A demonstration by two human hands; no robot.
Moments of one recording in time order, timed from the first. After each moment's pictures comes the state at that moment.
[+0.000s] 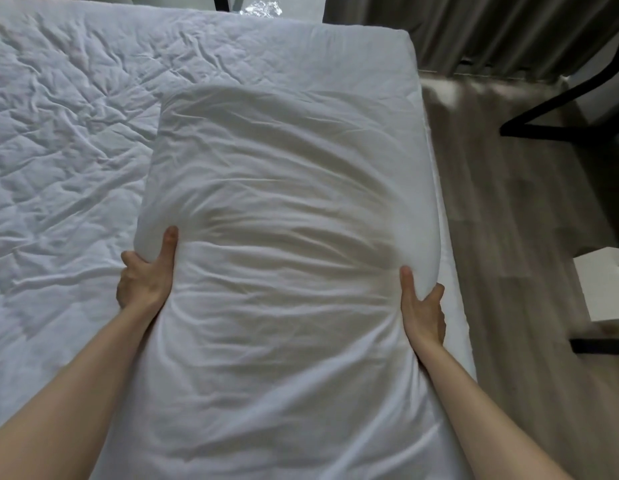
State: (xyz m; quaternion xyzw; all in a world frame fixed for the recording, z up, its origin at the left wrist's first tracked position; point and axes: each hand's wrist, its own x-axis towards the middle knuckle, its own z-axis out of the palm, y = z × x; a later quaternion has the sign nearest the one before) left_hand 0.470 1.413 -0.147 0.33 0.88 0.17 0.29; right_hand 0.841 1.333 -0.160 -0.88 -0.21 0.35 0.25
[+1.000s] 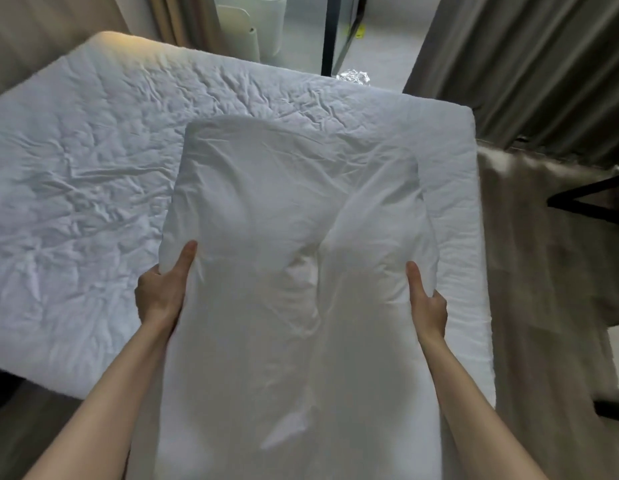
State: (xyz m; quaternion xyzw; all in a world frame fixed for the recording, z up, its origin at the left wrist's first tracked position) left_hand 0.346 1.162 0.025 0.20 0.83 0.42 0.30; right_hand 0.698 1.196 0.012 -0.77 -0.28 0.44 0.37
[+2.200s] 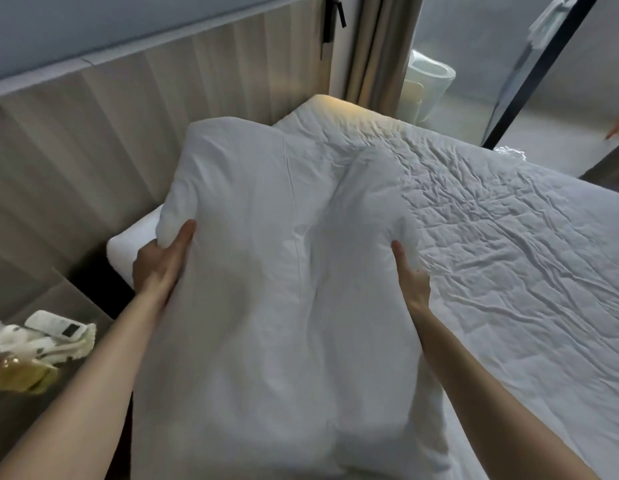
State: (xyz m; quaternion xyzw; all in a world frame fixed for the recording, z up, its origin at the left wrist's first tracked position) left_hand -0.373 1.033 0.119 0.15 0.84 0.48 0.23; right_hand -0.048 1.178 0.090 -0.68 -0.43 0.50 0.33
